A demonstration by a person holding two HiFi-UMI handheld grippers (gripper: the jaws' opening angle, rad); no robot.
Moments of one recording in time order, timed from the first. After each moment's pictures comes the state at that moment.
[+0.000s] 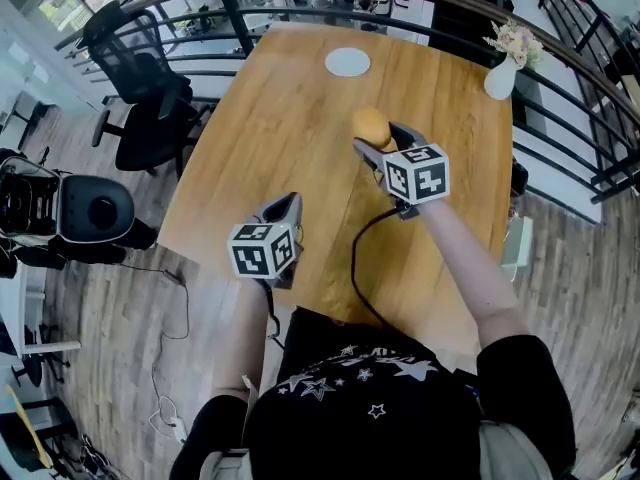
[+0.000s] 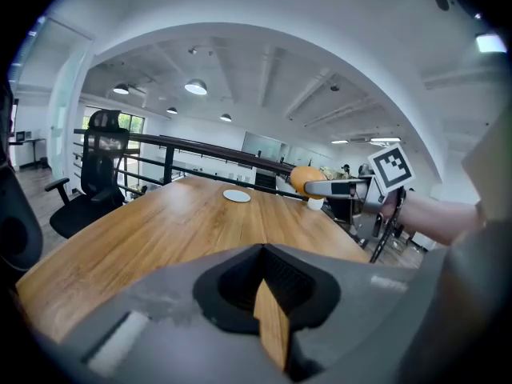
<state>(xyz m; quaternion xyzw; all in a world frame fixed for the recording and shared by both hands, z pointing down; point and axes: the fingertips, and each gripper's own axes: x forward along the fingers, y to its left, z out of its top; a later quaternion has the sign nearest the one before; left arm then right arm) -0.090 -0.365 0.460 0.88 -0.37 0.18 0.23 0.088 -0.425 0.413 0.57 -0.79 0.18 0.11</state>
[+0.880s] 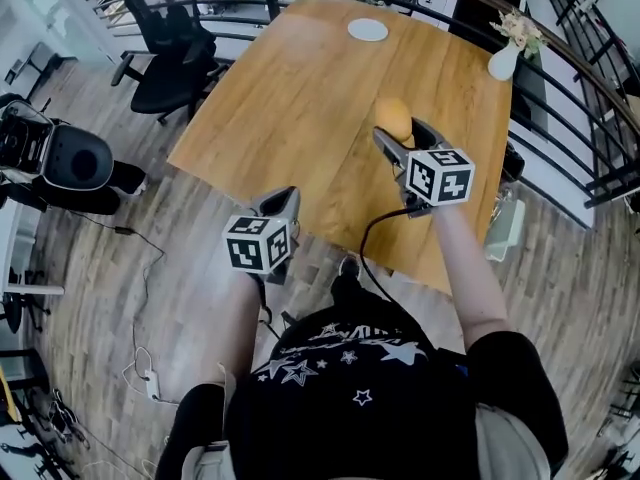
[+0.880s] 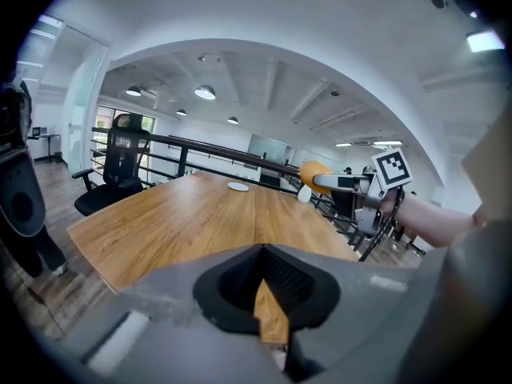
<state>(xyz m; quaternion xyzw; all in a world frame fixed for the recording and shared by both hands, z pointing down) -0.176 -0.166 0.470 0.88 -0.39 0.17 0.23 0.032 -0.235 0.404 0.56 -0.81 0.16 0.06</state>
